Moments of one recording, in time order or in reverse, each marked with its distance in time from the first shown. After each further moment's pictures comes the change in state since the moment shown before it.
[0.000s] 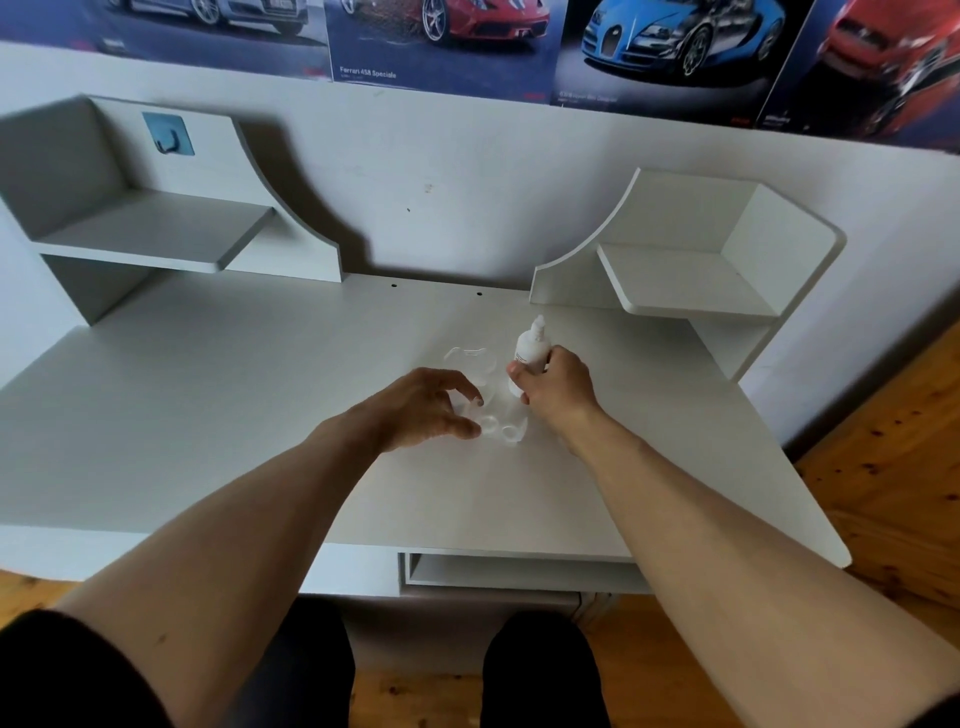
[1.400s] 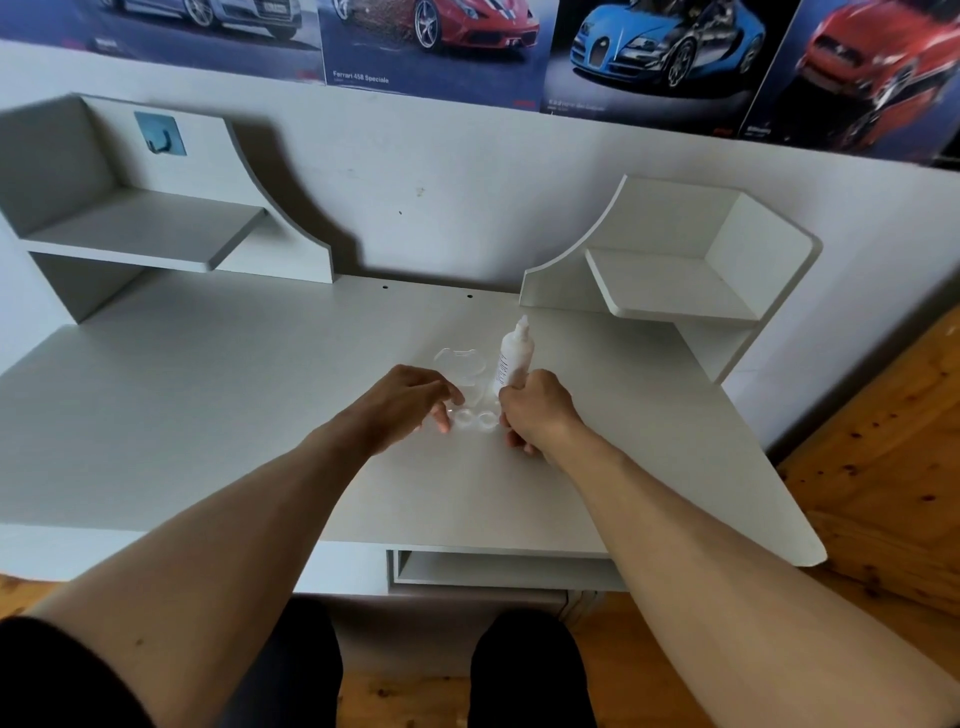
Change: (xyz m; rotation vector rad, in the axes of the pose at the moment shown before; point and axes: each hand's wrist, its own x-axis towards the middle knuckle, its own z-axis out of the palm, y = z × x) left_hand -0.001 -0.002 0.004 -0.184 0.153 -0.036; right_hand -0.025 -0.007 -0.001 -0.125 -0.153 0.111
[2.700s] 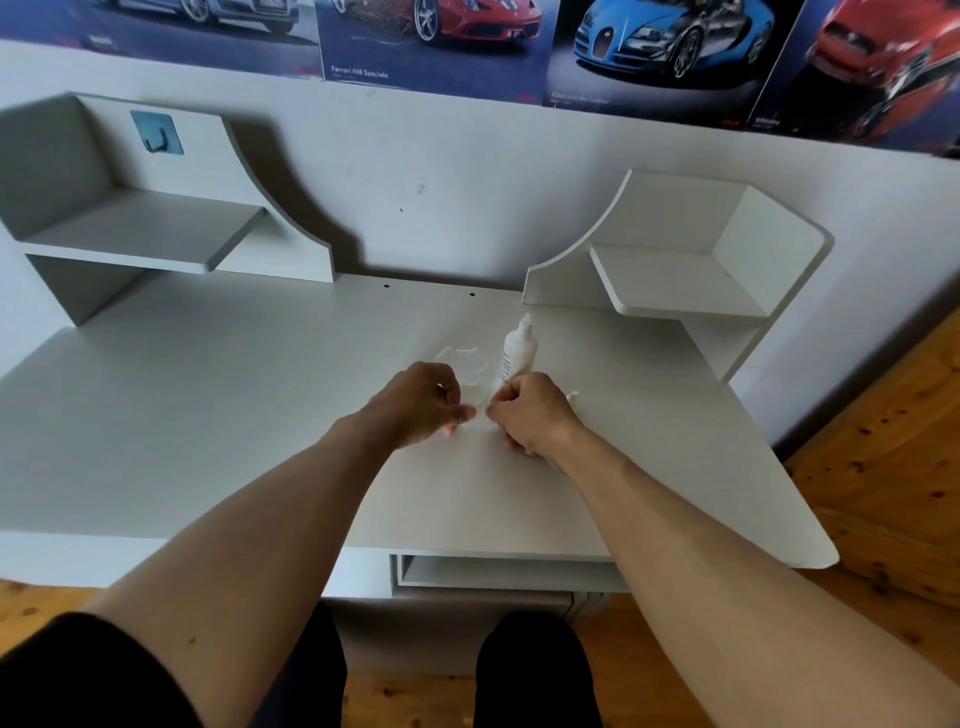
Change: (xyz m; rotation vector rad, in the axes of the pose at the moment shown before) left_hand 0.014 0.001 0.008 0.249 0.030 -0.028; right_hand 0.013 0.011 0.008 -0.019 -0.071 -0.132
